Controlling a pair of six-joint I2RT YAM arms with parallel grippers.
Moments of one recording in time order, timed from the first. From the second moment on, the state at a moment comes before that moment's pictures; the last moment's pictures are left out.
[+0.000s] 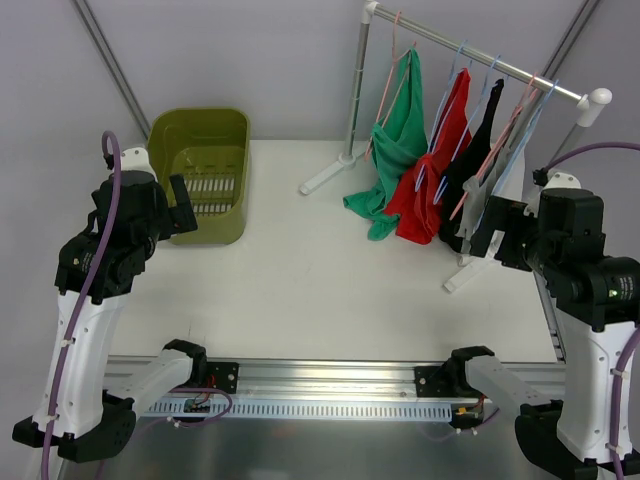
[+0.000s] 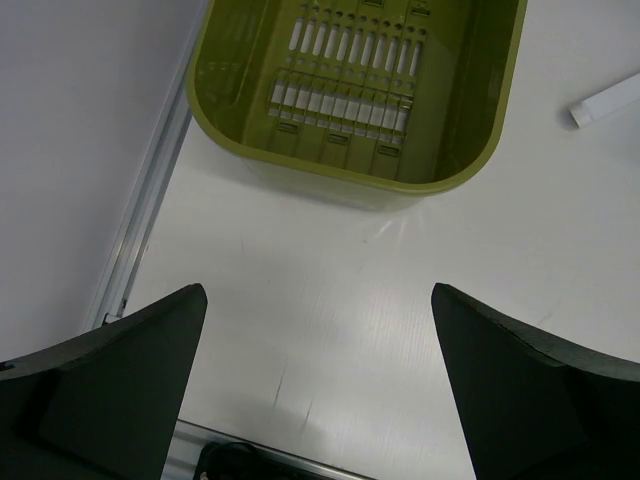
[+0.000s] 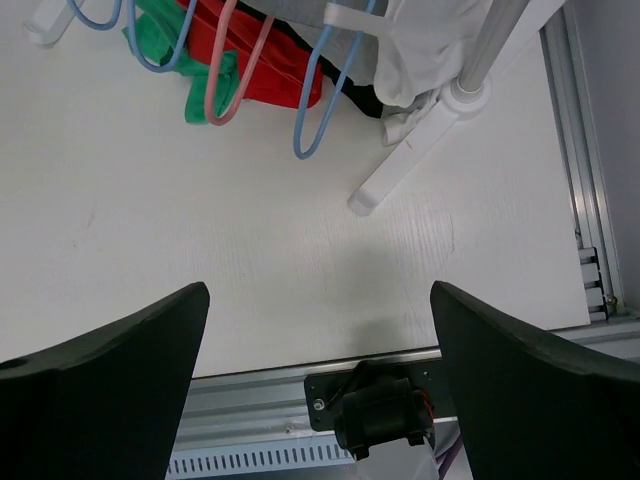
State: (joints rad) left arm -0.26 0.95 1.50 -1.15 -0.46 -0.28; right arm 0.17 0.96 1.70 -1.45 0.19 0.30
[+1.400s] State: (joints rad) left arm -0.26 0.84 1.34 -1.17 -0.41 -0.28; right arm 0.51 2.05 2.45 -0.93 0.52 0.37
